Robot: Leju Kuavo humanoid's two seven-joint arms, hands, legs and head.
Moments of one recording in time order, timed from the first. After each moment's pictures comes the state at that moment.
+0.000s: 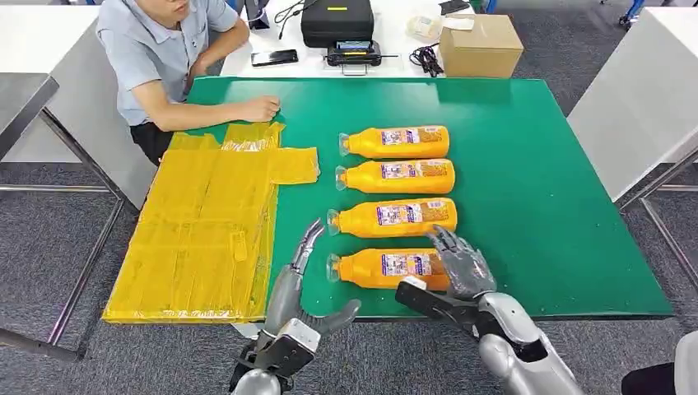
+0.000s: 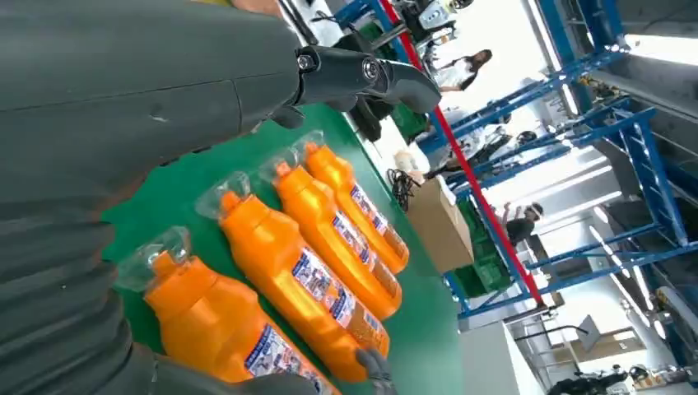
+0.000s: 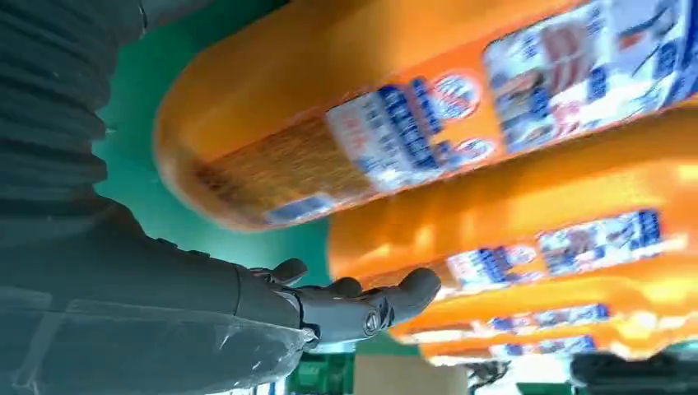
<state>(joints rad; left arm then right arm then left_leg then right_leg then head) -0.08 -0.22 -0.62 -1.28 -0.37 0.58 -0.45 -0.14 -0.31 0.51 -1.38 0.81 -0.03 -0.01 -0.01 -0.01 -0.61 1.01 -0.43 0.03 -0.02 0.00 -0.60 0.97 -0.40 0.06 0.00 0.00</state>
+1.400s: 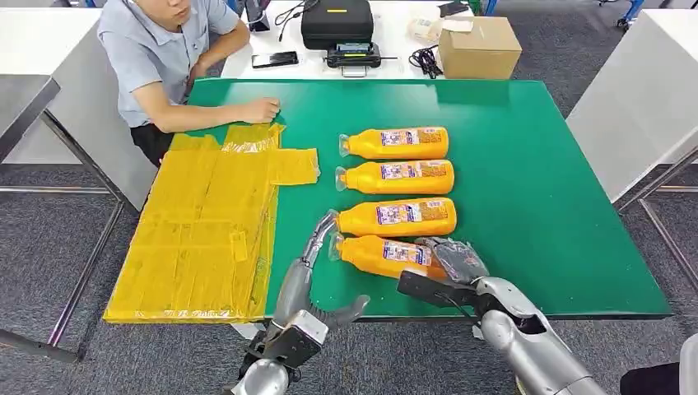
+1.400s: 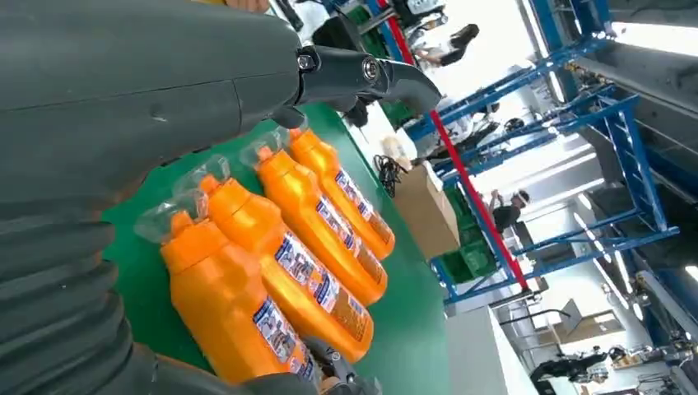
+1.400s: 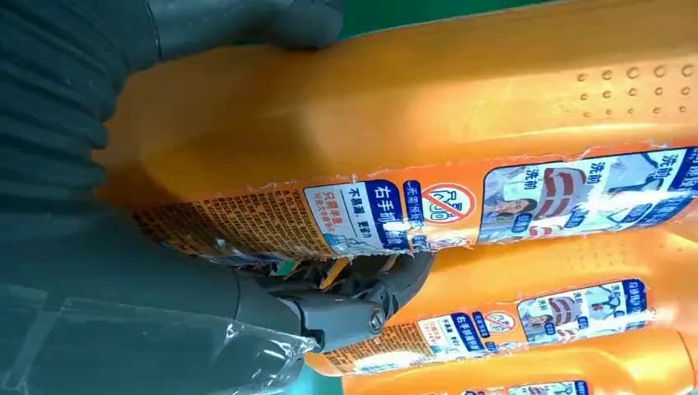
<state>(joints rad) -0.15 -0.23 -0.66 -1.20 -0.30 0.59 -0.48 -0.27 -0.35 0.61 -1.21 0.58 0.09 -0.09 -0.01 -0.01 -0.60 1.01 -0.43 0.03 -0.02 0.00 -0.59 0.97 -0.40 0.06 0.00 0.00</state>
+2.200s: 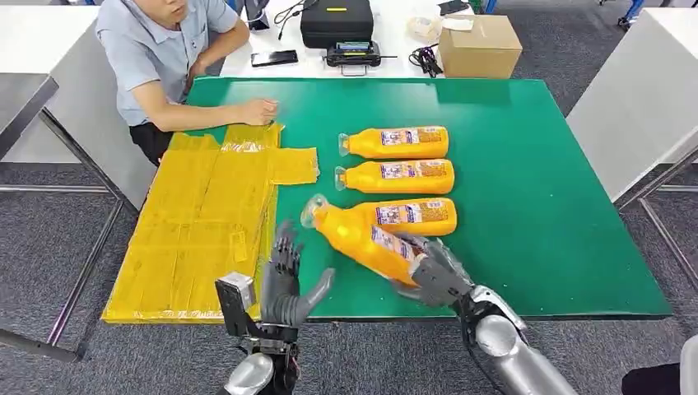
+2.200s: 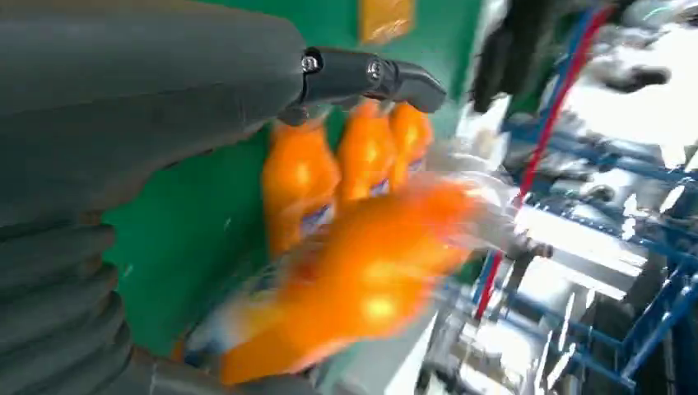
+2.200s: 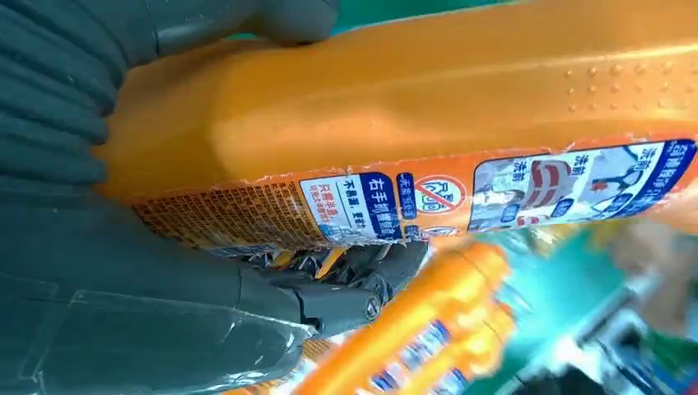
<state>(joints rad) -0.11 -0.25 -0.62 -1.19 0.44 0.47 -0.53 -0.18 -0.26 0.51 -1.37 0.14 0.08 -0.28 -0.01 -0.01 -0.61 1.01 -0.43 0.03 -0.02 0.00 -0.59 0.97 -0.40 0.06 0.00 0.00</state>
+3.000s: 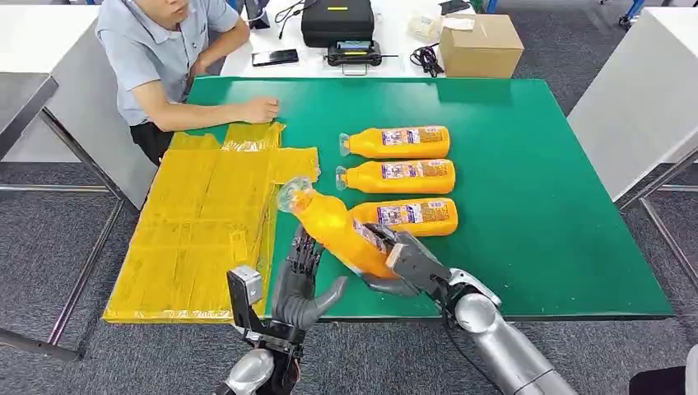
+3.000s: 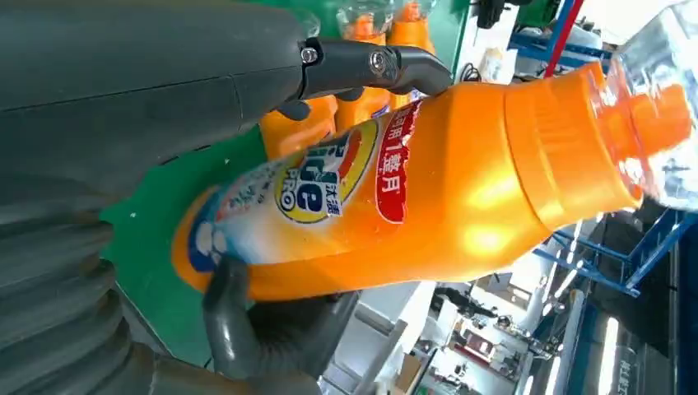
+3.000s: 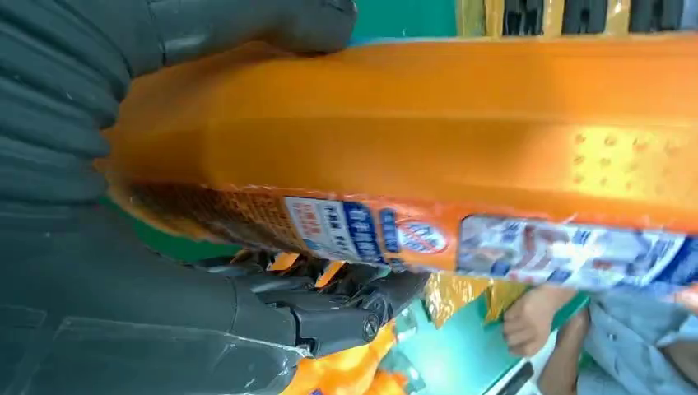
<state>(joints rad) -0.16 -0.23 -0.66 -1.16 0.43 0.31 -0.49 -0.31 -0.19 0.60 -1.25 0.12 0.27 -0.36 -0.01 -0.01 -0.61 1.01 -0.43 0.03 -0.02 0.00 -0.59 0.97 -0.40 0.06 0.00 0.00</state>
